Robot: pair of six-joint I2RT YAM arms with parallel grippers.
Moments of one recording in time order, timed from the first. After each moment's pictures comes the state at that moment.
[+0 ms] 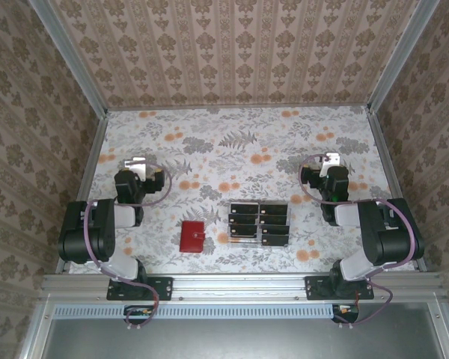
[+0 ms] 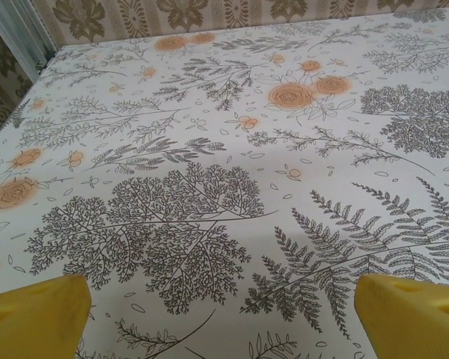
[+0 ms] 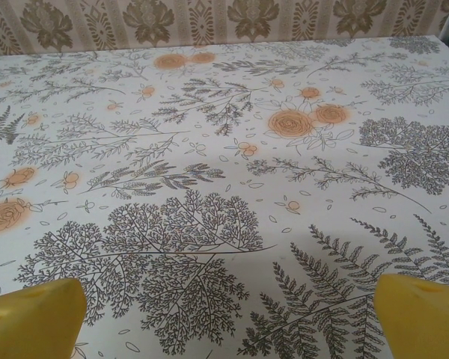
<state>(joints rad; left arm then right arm) 0.01 1.56 0.38 0.79 0.07 0.10 0.01 1.53 0.39 0.77 0.08 0.05</state>
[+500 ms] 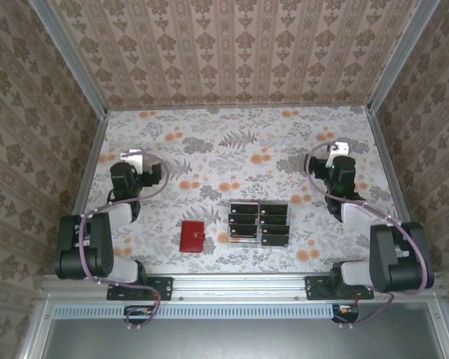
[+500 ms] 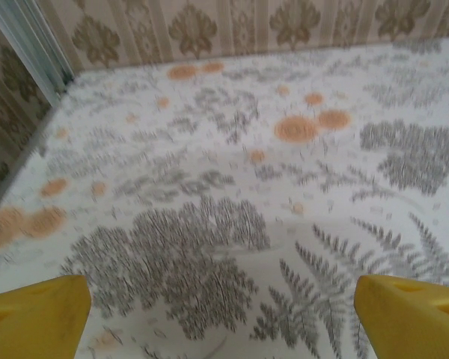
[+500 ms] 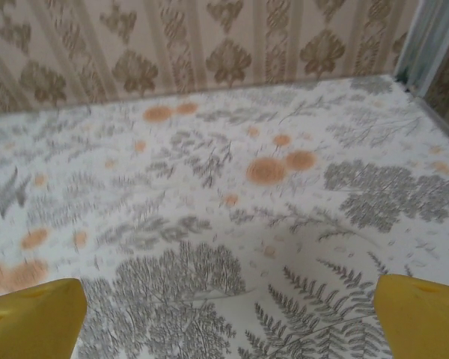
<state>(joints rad) 0.01 1.39 0.48 0.55 0.05 0.10 0.01 1.29 0.53 0.42 0.15 0.11</state>
